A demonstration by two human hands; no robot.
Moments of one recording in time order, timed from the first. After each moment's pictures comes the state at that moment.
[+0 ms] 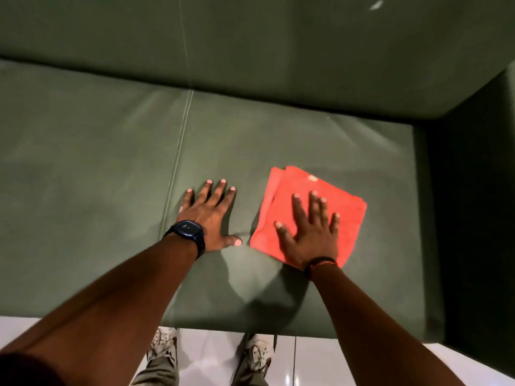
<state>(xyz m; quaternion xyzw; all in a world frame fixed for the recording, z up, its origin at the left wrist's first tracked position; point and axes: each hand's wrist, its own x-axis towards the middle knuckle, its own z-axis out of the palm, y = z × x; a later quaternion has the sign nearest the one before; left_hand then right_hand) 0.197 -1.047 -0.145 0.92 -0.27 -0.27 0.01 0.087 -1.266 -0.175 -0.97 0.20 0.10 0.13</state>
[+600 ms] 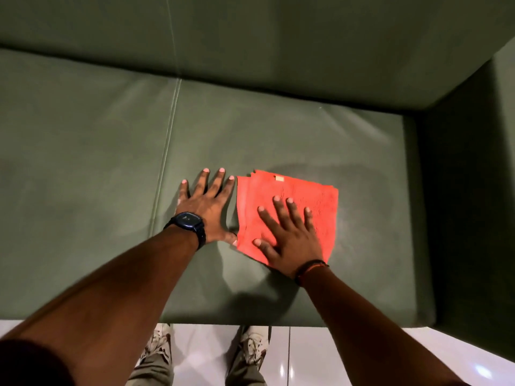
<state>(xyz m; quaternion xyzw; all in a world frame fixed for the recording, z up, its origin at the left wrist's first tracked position) 0.198 -1.060 -0.148 0.92 -0.27 -0.28 0.00 0.069 -1.246 -0.178 -0.99 0.02 0.10 0.08</state>
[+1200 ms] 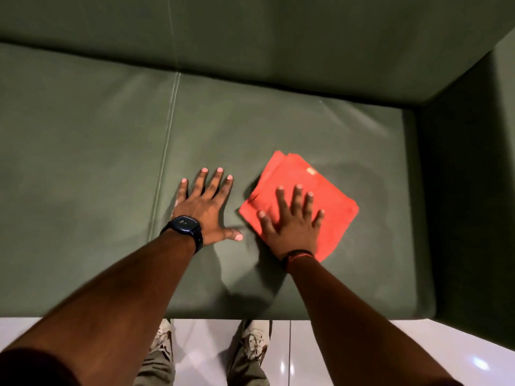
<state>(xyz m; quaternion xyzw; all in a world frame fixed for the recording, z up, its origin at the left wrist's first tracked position) 0.185 -1.050 -0.162 0.93 -0.27 -0.24 0.03 0.083 -1.227 -0.177 -0.96 0.25 0.10 0.13</state>
